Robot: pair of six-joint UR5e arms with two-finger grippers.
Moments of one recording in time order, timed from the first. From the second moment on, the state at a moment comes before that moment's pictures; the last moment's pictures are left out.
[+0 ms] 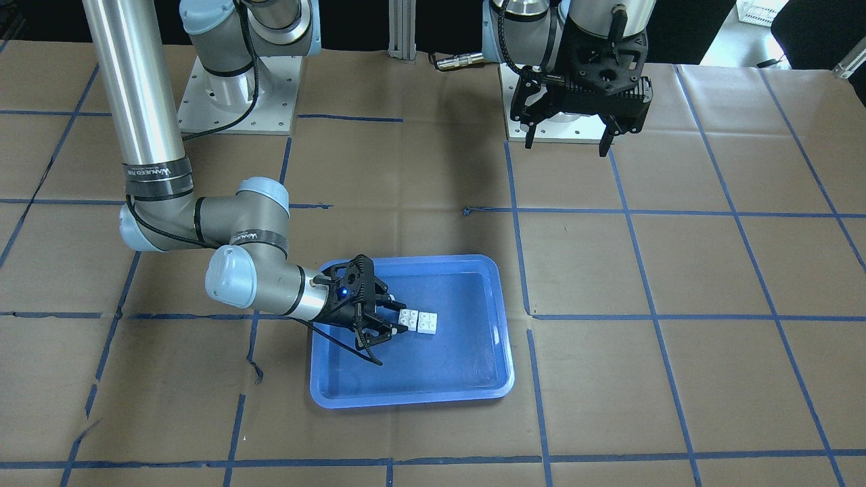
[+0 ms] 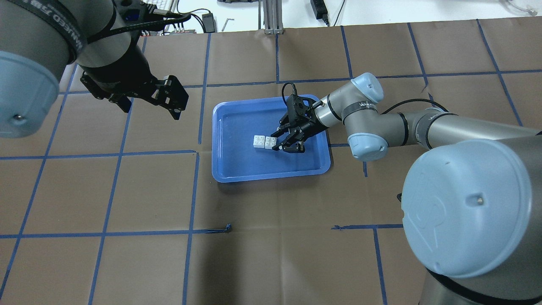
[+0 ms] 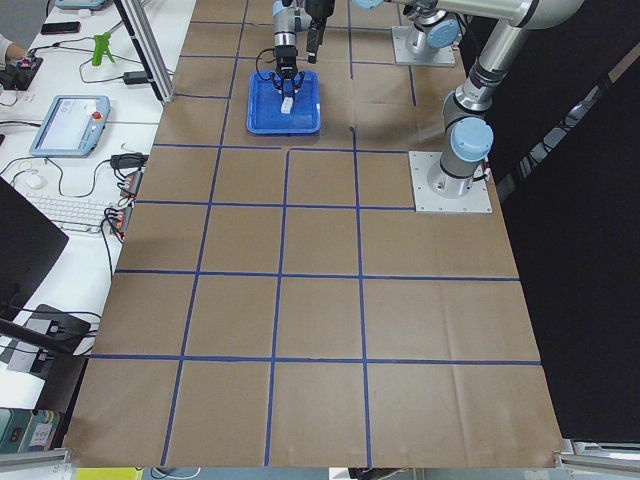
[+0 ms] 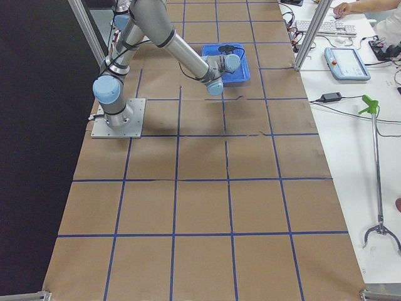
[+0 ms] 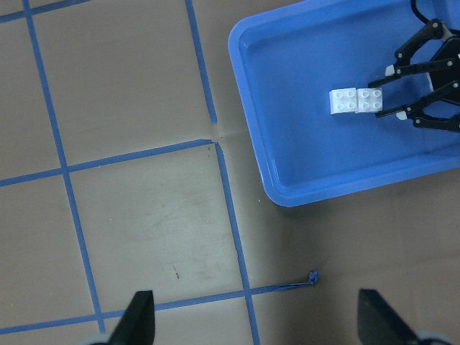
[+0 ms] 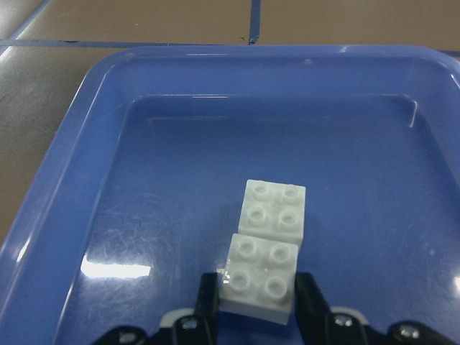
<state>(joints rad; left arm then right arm) -1.66 -1.50 -1.60 -1.56 1.63 0.08 1.66 -0.94 1.84 -2.47 -0.75 -1.57</state>
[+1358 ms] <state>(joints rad) -1.63 -1.50 -1.59 -1.58 1.57 0.02 1.66 -1.09 1.77 -2.45 -0.94 -1.24</state>
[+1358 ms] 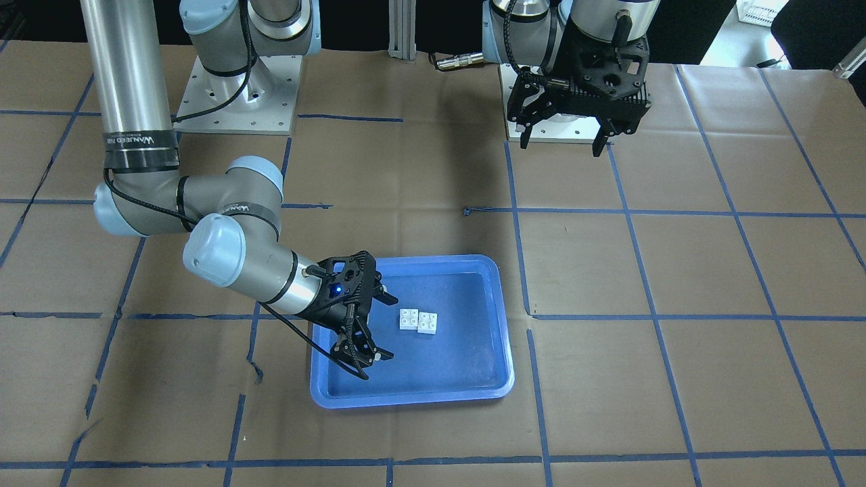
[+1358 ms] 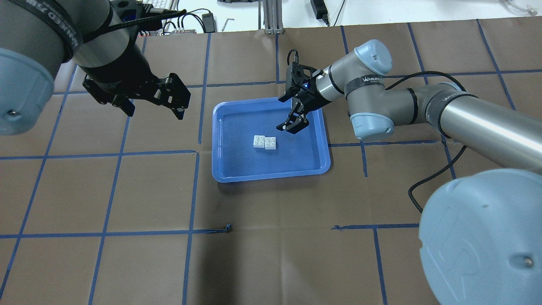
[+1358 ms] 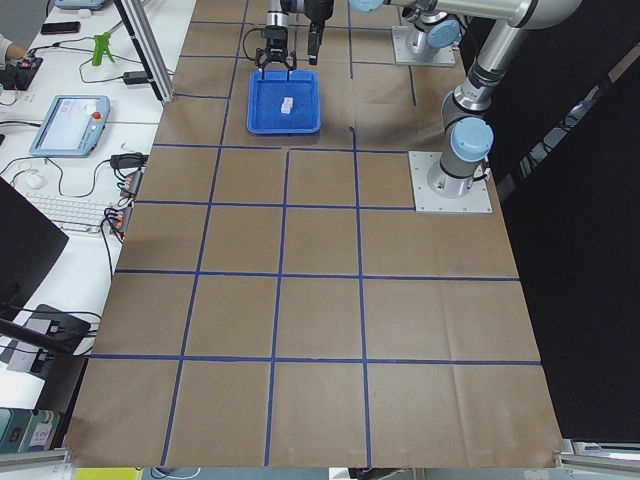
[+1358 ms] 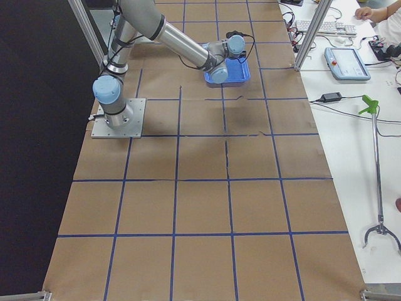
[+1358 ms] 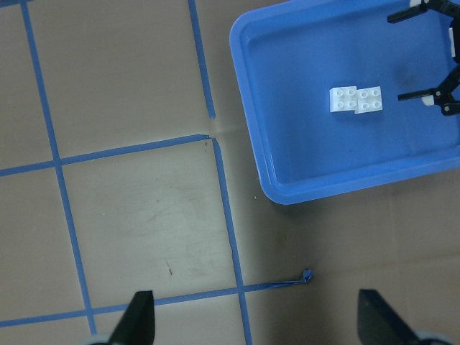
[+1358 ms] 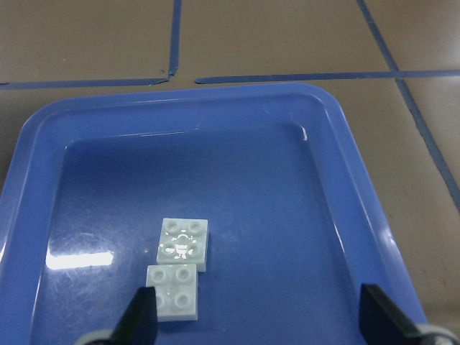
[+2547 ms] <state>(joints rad) -1.58 -1.50 -1.56 -1.63 1.64 -0.01 1.59 -1.45 1.61 -1.75 -1.51 -0.39</state>
